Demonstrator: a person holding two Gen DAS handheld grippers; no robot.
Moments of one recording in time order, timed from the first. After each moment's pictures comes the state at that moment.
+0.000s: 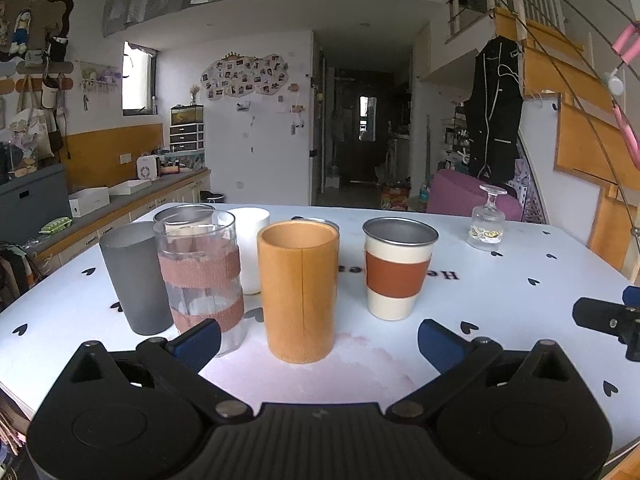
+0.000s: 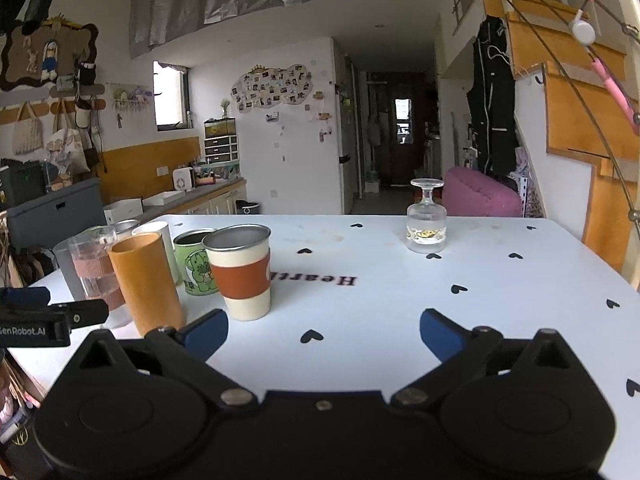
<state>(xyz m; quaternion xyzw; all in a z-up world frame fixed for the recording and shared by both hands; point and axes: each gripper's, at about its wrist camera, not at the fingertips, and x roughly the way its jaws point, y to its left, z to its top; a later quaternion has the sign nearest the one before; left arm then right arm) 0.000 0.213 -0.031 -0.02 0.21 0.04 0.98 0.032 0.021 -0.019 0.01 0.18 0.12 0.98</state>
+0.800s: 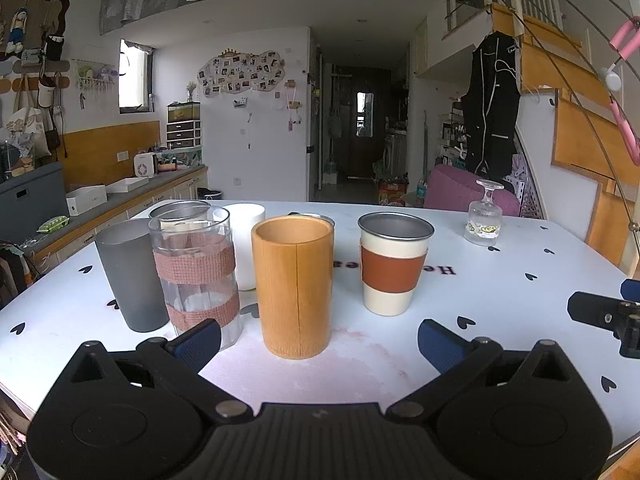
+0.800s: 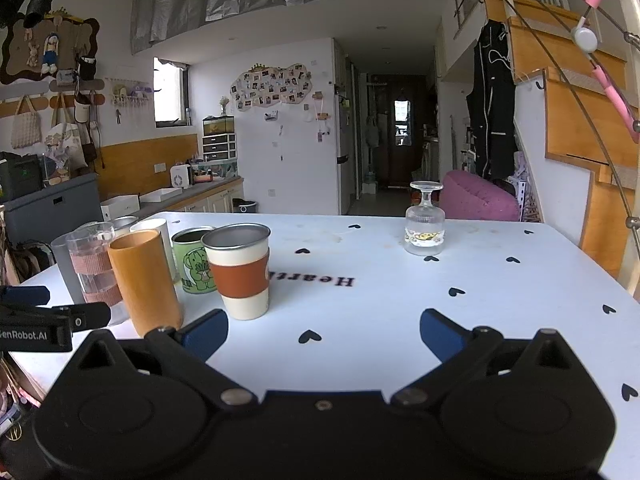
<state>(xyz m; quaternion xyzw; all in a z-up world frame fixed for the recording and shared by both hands) -0.001 0.212 -0.031 -0.02 0.21 0.04 0.98 0.029 0.026 -0.017 0.01 0.18 0.12 0.98</state>
